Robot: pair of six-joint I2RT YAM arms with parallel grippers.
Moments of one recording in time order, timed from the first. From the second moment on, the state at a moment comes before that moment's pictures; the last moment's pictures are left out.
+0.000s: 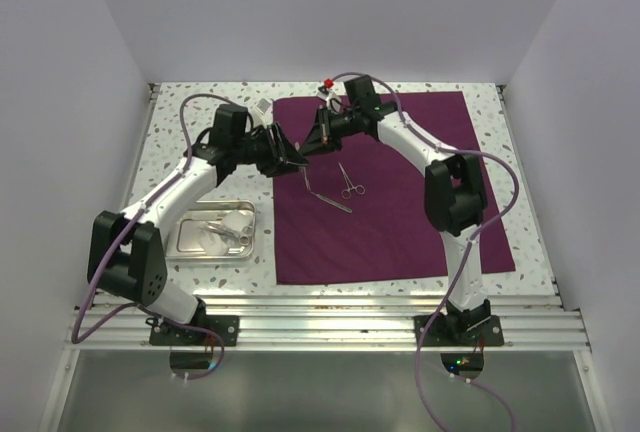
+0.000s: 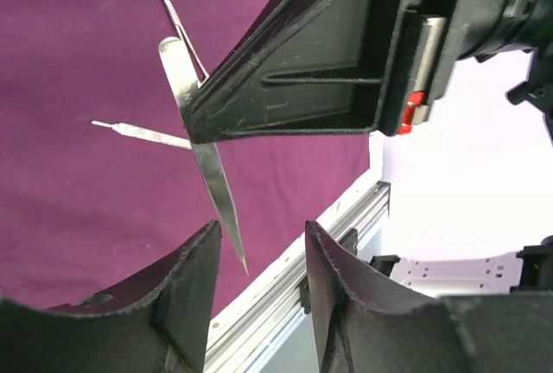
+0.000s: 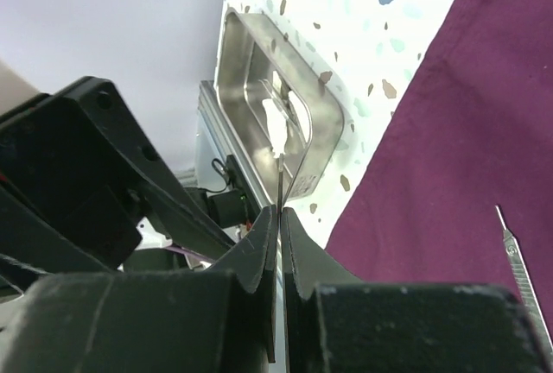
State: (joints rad) left arm -0.32 1.54 1.14 -0.27 0.60 -0.78; right arm 0.46 2.18 1.87 -0.47 -0.90 0.63
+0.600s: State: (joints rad) left arm -0.32 1.58 1.14 -0.32 0.58 -0.79; right arm 0.50 2.15 1.80 -0.34 -0.97 0.74
